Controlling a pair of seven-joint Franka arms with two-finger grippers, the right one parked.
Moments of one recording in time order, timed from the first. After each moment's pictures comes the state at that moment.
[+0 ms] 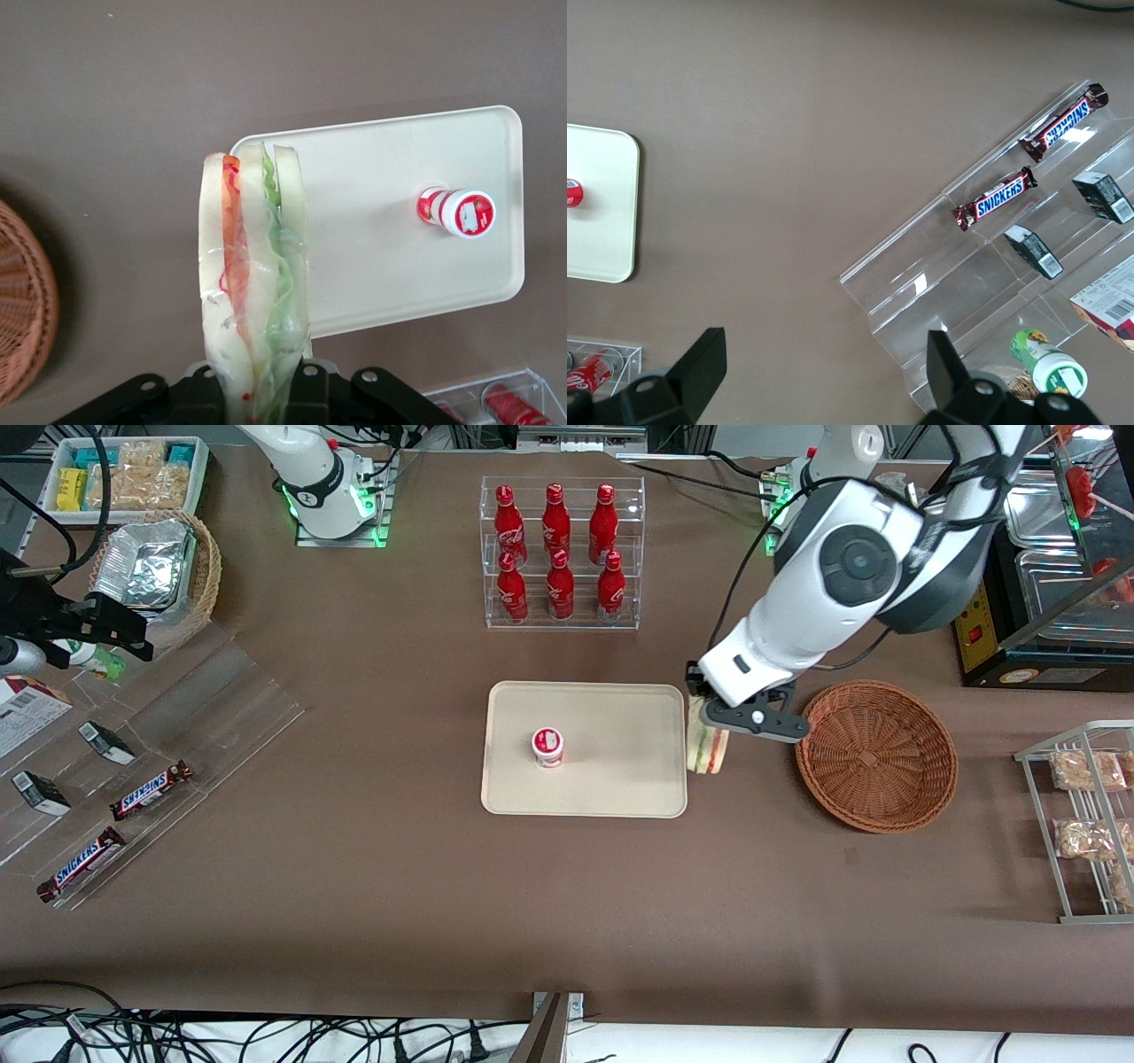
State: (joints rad) arm -0.05 0.30 -0.48 -1.70 0.00 1.98 -0.39
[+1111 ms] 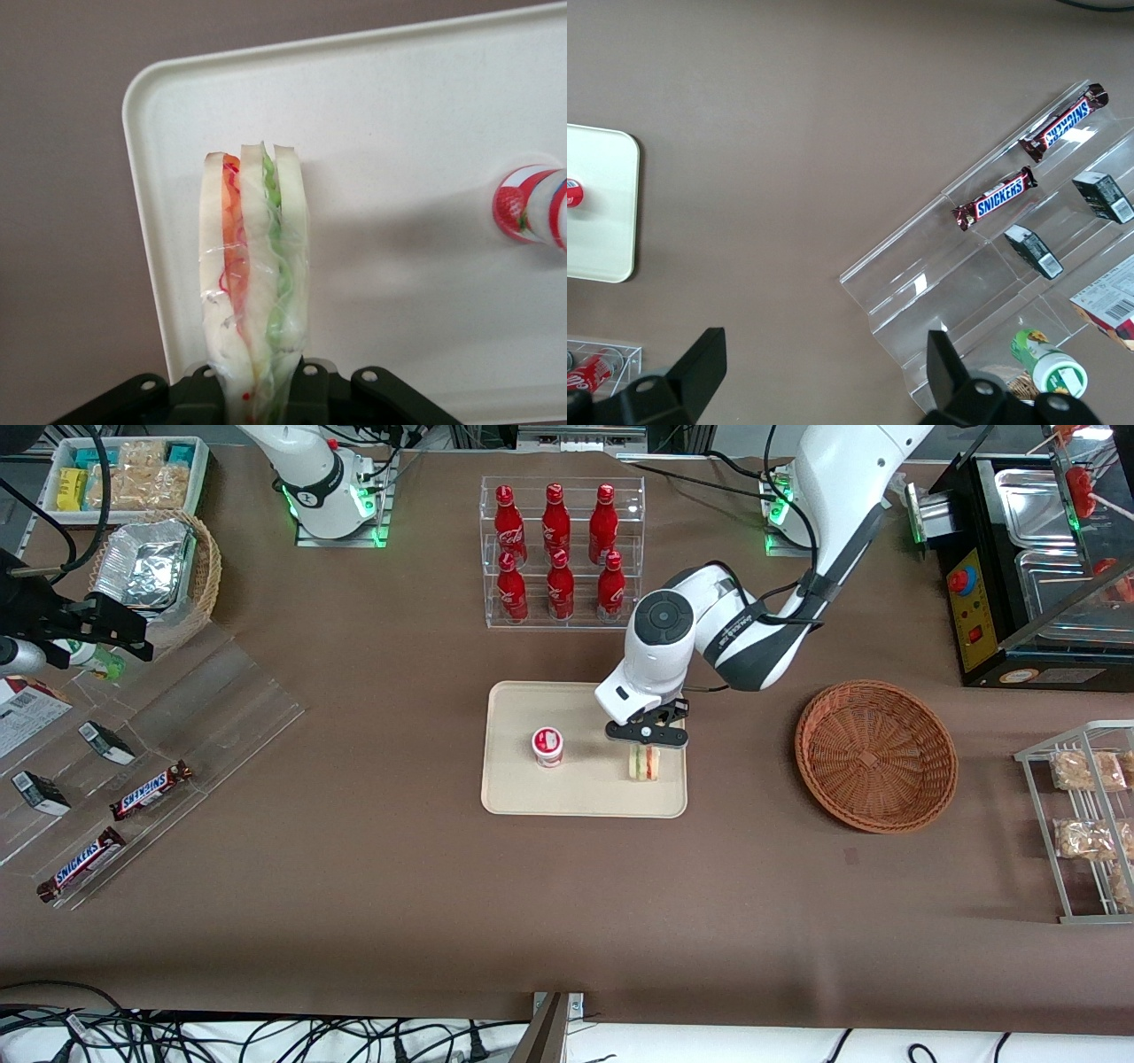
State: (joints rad) arm -0.22 0.58 -0.48 -1.79 0.36 2.25 -0.76
